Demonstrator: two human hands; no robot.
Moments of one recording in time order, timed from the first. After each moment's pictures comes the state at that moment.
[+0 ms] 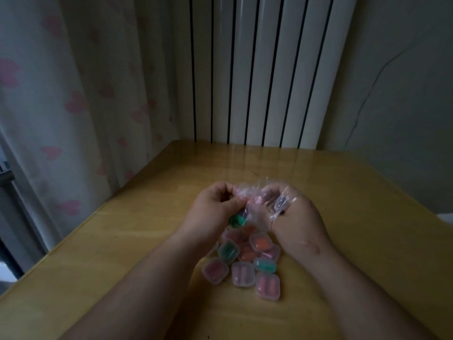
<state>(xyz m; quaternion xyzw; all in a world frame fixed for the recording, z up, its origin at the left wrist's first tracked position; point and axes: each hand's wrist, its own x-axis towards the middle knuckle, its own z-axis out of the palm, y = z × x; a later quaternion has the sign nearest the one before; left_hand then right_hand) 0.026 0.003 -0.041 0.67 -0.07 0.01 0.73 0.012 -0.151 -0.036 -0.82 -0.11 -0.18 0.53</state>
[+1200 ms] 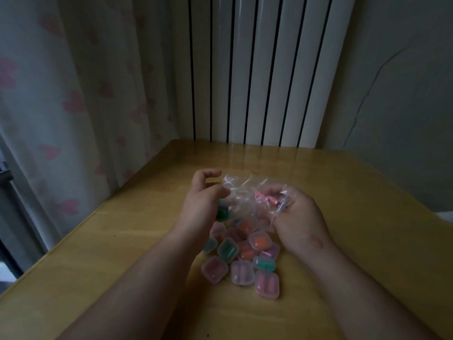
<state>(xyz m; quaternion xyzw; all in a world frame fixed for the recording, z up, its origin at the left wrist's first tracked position) 0.026 0.009 -0.033 0.65 0.01 0.06 0.76 0.021 -0.156 -0.043 -0.80 -0.05 -0.14 0.58</state>
